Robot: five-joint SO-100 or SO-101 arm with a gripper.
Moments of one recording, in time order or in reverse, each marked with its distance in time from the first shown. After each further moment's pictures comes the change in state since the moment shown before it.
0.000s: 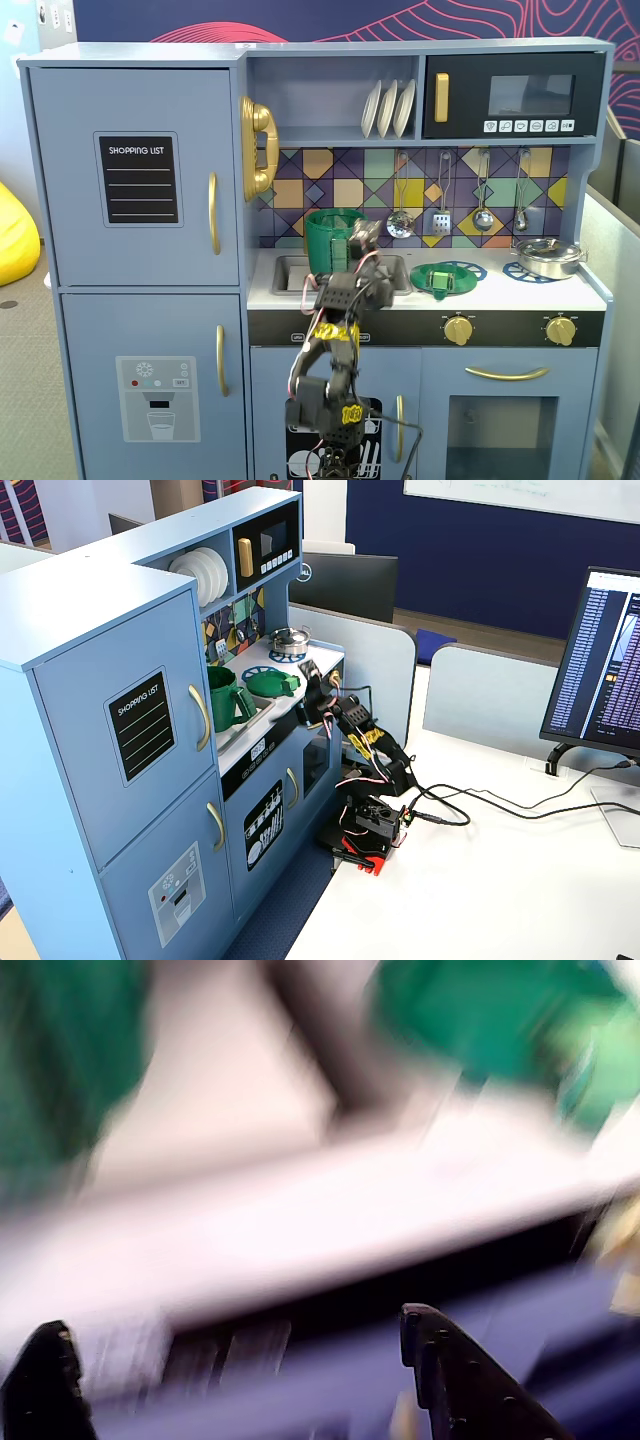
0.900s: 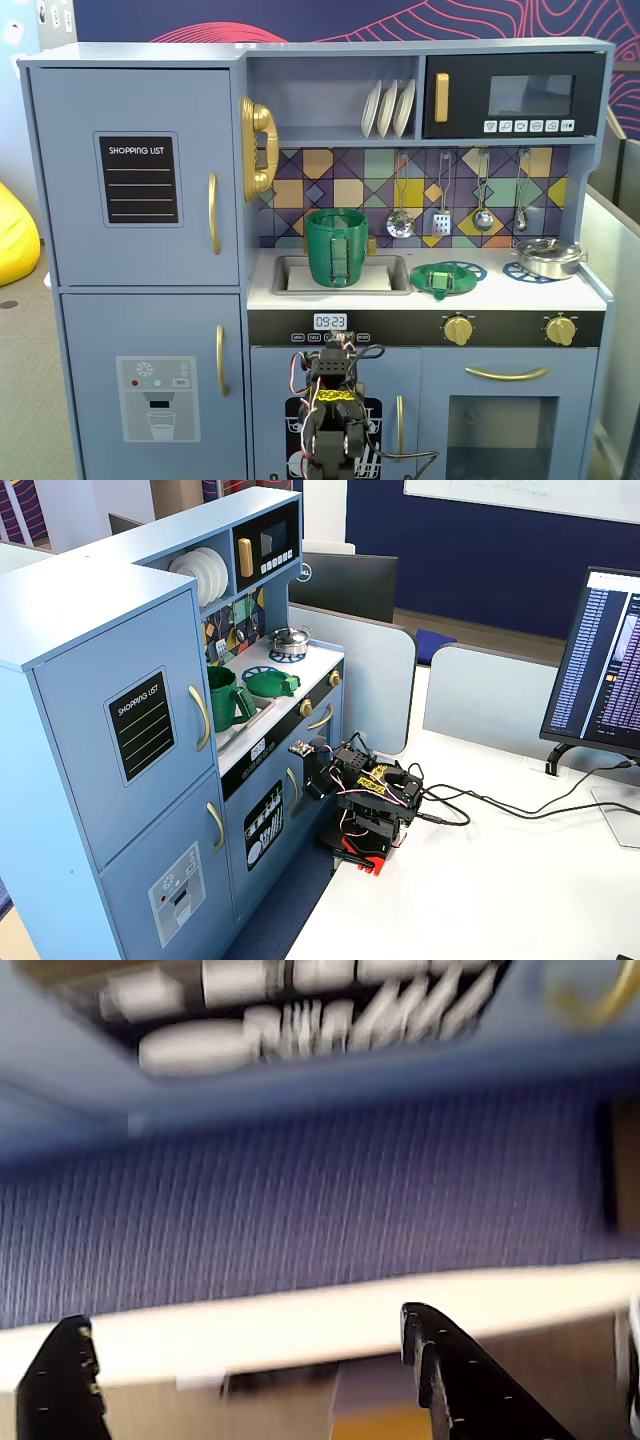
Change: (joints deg) arm -15.3 25.3 49.1 7.1 6.8
